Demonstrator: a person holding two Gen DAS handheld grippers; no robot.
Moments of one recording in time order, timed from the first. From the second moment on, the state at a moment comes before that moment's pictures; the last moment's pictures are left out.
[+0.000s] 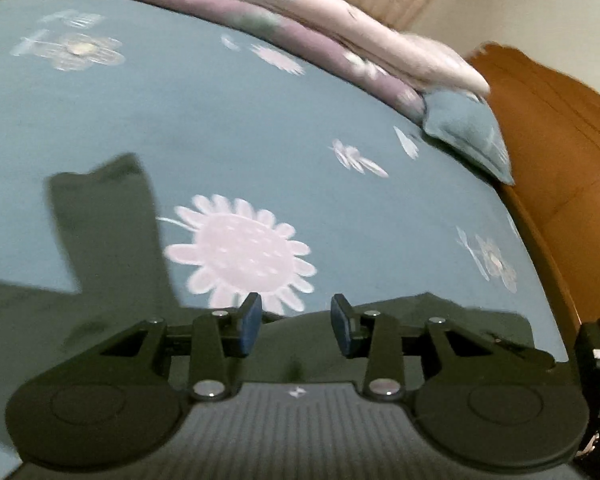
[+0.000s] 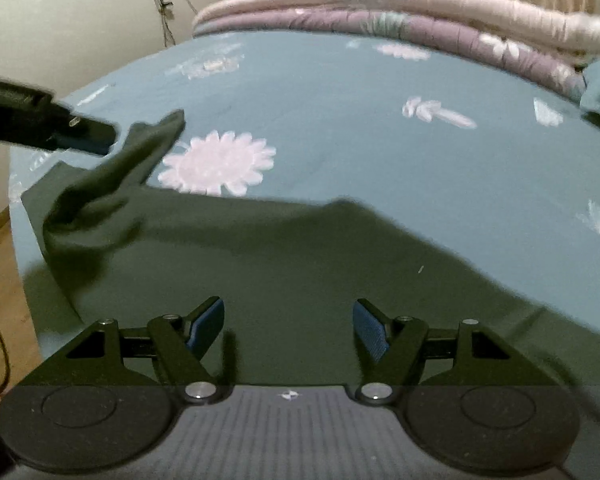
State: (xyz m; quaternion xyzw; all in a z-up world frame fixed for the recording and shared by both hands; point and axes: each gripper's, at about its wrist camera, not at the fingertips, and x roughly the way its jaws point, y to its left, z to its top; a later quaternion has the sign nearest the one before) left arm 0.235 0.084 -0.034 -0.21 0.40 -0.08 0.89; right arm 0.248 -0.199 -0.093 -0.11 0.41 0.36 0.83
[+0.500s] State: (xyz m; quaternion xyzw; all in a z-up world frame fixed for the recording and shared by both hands) left arm 0.311 0.097 -0.091 -0.17 0.52 -0.32 0.77; right arm 0.225 -0.188 -0.101 -0.10 0.46 0.21 0.85
